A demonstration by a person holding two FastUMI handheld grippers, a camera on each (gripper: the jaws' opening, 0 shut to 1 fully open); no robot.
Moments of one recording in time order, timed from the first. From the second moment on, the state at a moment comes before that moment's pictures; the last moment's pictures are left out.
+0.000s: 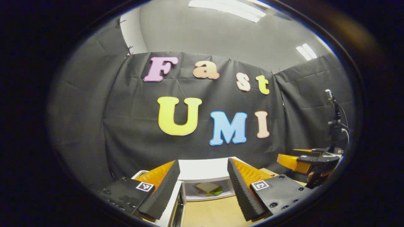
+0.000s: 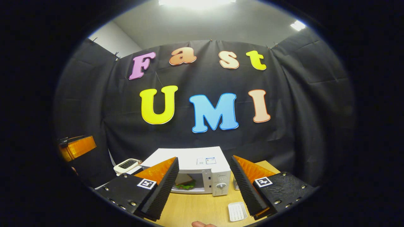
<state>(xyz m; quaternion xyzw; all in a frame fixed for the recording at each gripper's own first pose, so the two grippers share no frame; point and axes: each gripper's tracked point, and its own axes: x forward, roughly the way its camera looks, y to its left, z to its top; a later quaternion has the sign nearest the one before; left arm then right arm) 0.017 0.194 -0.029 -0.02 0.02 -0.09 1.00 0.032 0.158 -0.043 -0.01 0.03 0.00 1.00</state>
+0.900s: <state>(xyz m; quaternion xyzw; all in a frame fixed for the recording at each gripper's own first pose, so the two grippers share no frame) -0.021 0.266 -0.086 -0.05 0.07 -0.03 1.00 0.025 0.175 -0.041 0.02 0.03 0.03 1.00</state>
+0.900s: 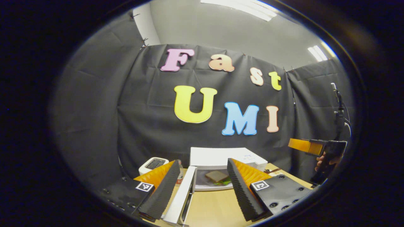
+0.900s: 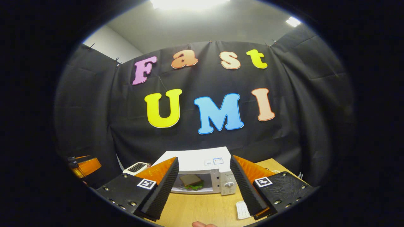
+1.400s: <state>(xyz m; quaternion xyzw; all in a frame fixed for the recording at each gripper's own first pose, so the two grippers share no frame) -0.057 0.406 -0.203 -0.02 0.21 0.07 0.98 0.023 0.189 -0.039 0.03 0.03 0.05 1.00</state>
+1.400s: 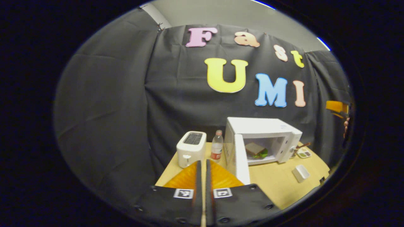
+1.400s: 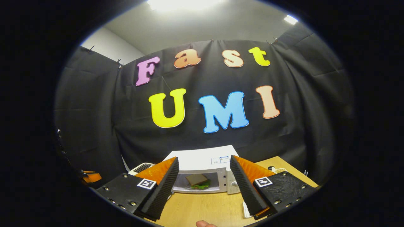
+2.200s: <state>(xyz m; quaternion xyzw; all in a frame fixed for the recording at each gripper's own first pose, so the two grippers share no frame) -0.107 0.349 -0.265 -0.04 0.28 -0.02 0.96 0.029 0.172 -0.034 0.02 0.02 0.03 1.00</state>
